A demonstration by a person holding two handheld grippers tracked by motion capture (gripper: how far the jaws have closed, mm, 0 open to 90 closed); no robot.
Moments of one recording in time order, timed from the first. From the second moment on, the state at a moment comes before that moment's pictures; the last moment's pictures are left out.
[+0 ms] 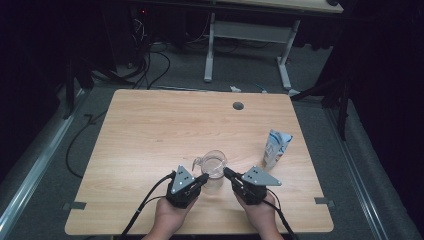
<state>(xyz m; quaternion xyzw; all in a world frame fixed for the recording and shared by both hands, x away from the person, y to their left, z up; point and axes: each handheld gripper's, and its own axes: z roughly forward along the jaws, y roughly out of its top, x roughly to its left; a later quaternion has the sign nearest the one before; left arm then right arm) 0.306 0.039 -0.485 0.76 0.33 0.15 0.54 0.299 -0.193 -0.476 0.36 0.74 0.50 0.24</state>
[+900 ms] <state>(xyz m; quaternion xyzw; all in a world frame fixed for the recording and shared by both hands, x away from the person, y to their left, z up) 0.308 0.043 -0.479 0.75 0.34 0.16 0.54 0.303 -0.189 -0.480 0.36 0.74 0.51 0.24</state>
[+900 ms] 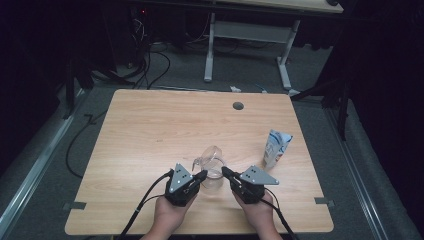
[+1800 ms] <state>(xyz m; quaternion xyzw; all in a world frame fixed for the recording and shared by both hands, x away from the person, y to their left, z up) 0.314 0.060 -0.479 0.73 0.36 0.18 0.55 0.303 -0.189 -0.480 0.36 0.75 0.51 0.25</state>
